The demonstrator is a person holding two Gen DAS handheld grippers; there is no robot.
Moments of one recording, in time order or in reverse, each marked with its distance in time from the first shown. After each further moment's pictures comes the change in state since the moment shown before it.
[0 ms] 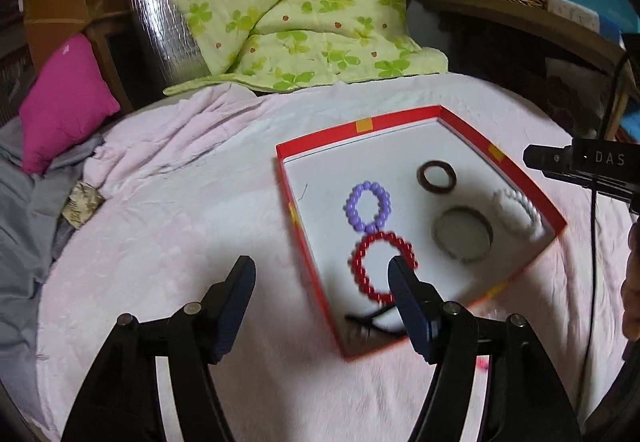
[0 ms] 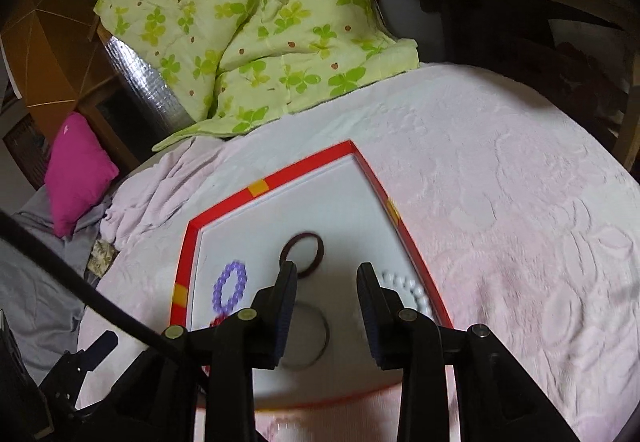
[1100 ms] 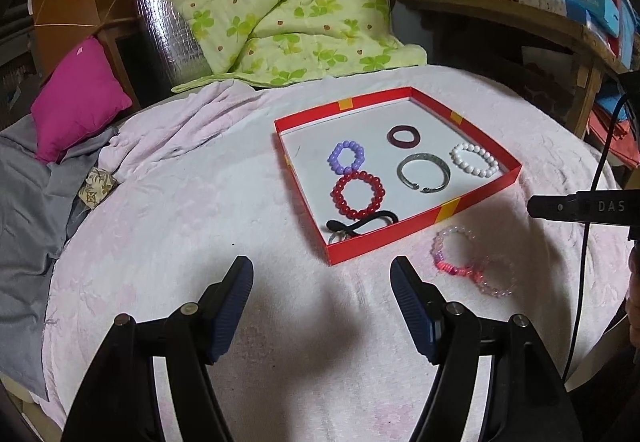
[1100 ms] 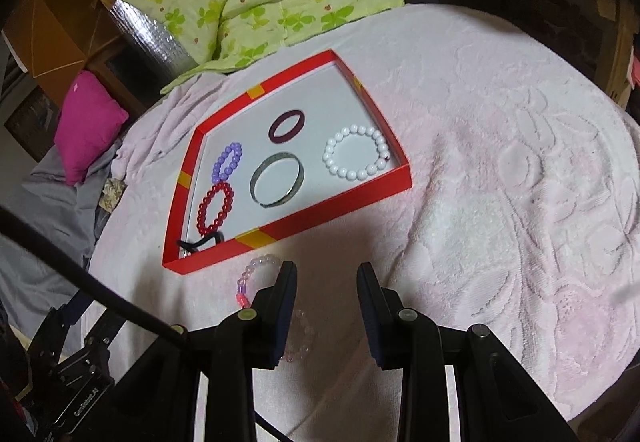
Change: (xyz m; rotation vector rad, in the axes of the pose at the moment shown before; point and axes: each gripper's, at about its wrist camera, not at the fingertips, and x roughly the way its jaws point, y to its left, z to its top) left arm -0.059 -0.011 -0.064 0.025 -0.015 -0.006; right arm -0.048 -0.033 -0.088 -0.002 0.182 0.031
